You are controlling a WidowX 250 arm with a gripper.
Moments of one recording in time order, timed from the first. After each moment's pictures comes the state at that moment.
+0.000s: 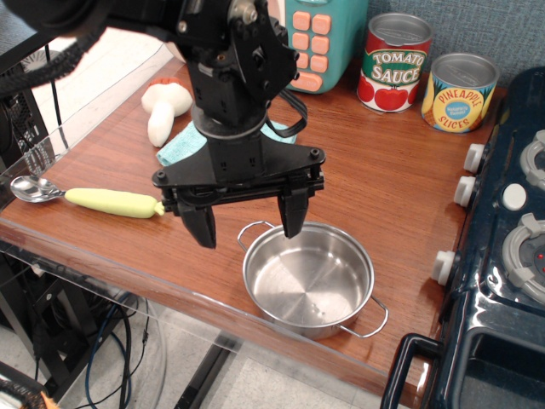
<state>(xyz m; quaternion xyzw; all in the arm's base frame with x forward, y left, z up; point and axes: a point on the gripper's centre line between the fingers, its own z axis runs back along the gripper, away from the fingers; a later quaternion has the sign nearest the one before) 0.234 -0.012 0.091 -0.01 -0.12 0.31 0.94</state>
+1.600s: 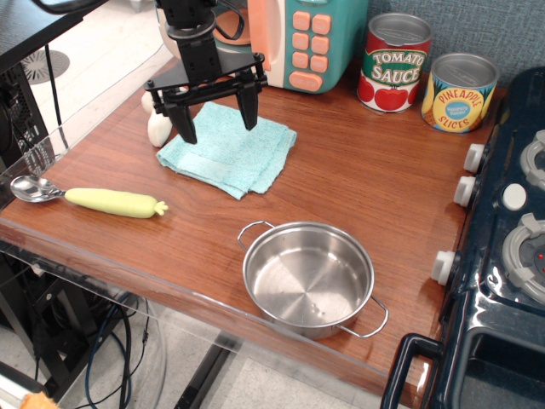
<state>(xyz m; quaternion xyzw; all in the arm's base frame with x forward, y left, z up) 0.355 0.099 0.058 -0.04 -0.10 0.35 0.93</state>
